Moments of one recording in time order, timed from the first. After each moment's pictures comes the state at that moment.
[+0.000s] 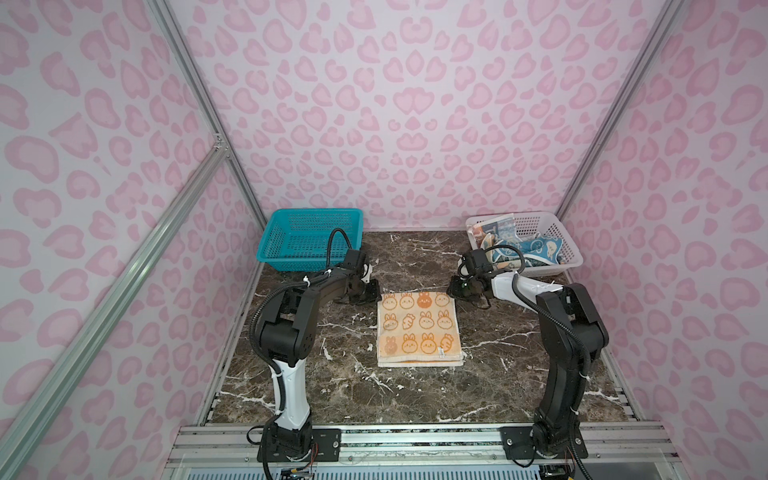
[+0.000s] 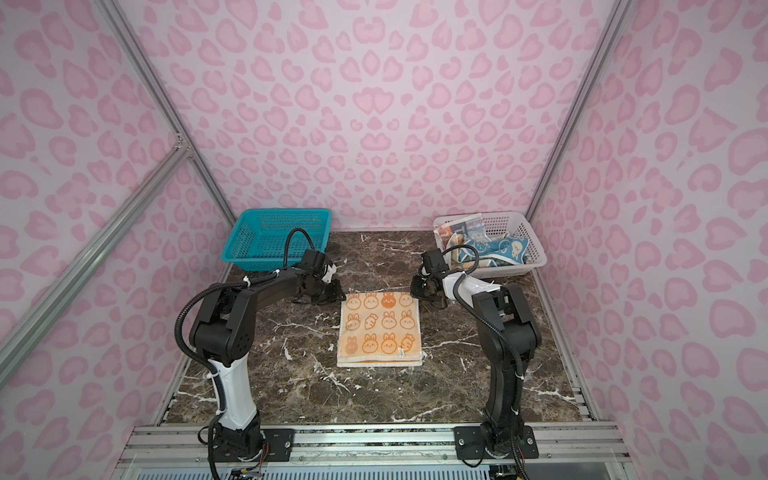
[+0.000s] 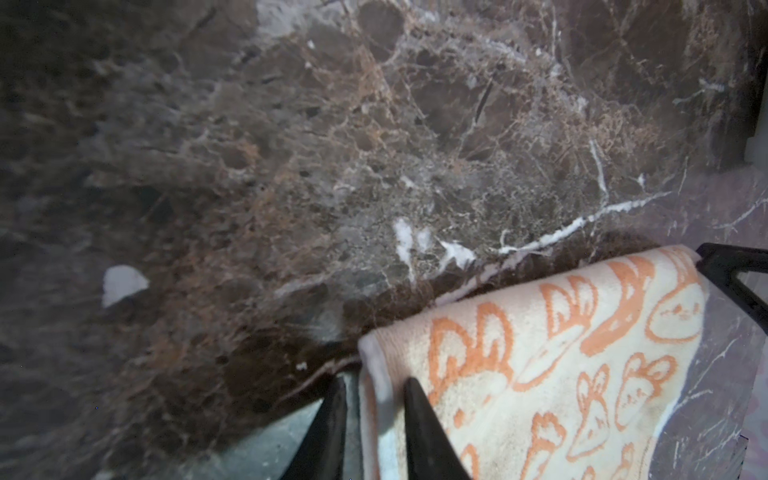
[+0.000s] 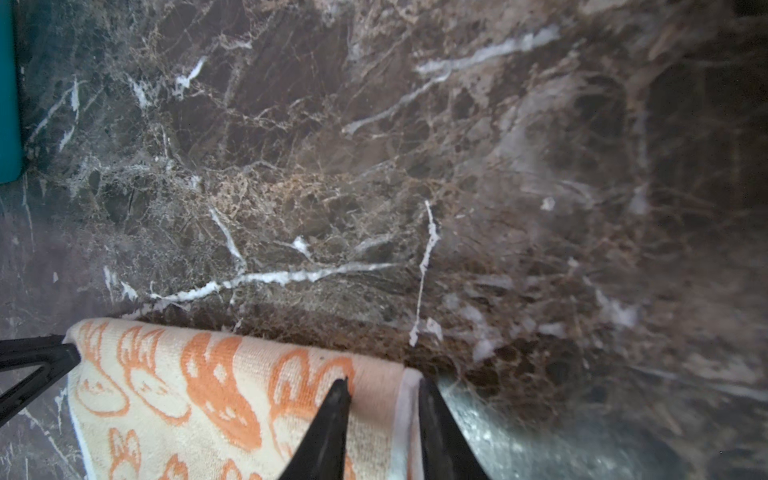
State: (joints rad) left arm -0.30 2.00 1.31 -0.45 0.35 -0.40; right arm 0.32 1.95 1.24 -0.33 -0.19 0.51
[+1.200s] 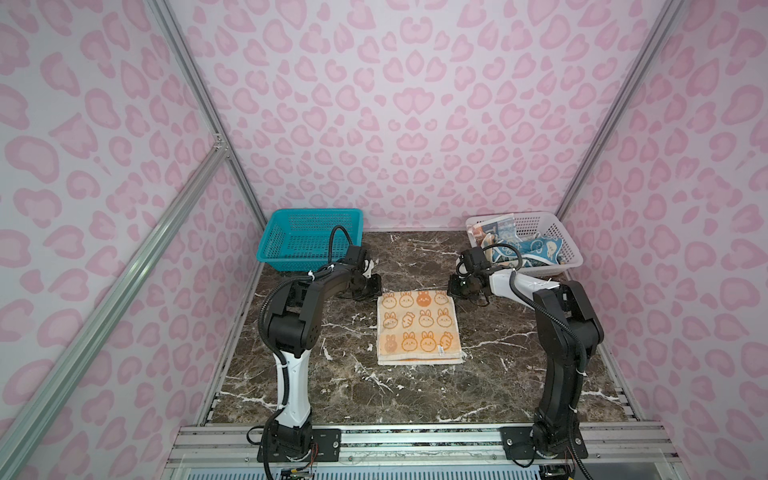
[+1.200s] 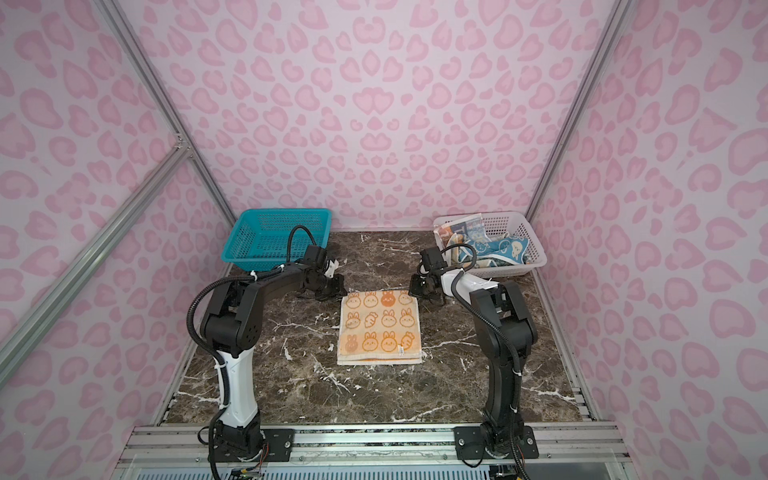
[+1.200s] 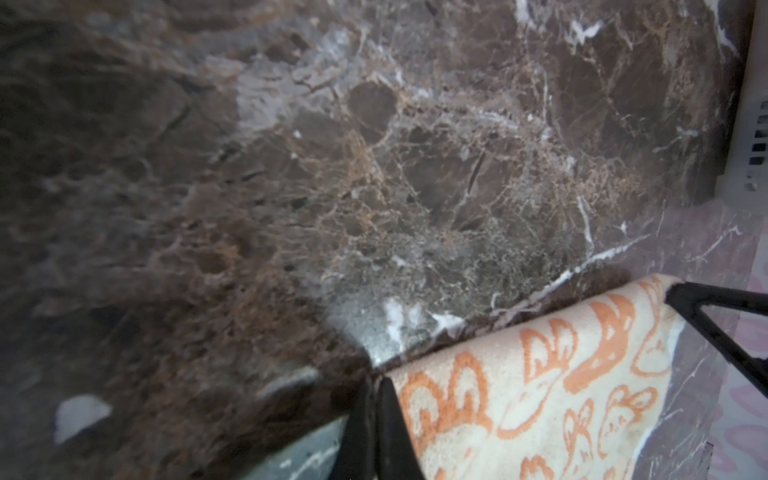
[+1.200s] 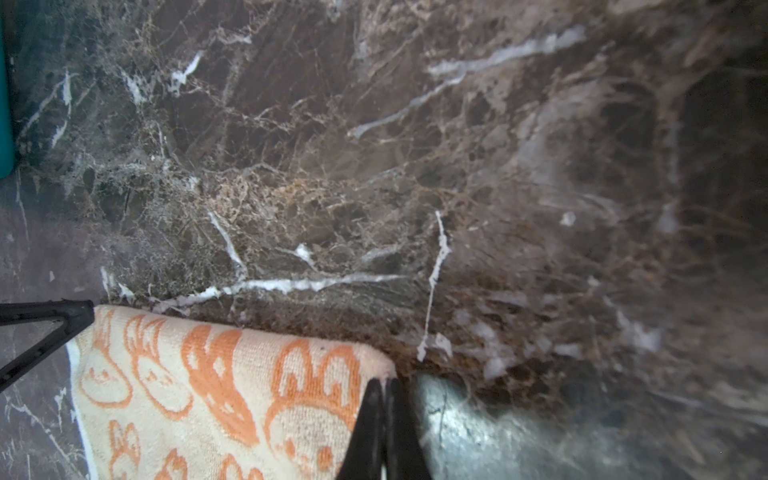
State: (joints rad) left arm -0.29 2.10 1.41 -0.44 0.39 -0.42; right arm 0.32 1.98 1.30 -0.37 -0.20 0.49
